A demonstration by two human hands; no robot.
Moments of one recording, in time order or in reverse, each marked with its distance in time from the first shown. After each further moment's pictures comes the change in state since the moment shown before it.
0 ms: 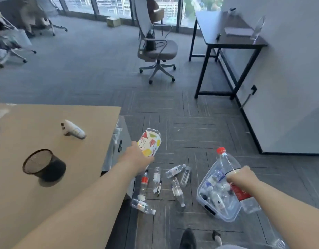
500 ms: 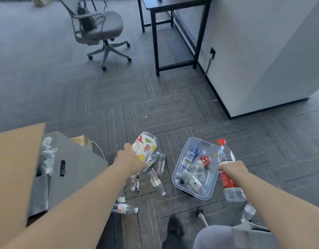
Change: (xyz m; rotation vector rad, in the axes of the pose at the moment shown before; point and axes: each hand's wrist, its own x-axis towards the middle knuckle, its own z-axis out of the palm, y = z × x) left_hand 0.077 0.173 0.126 0.230 -0.258 0.044; right_hand 0.139 0.110 -0.060 0.279 -0.013 0.317
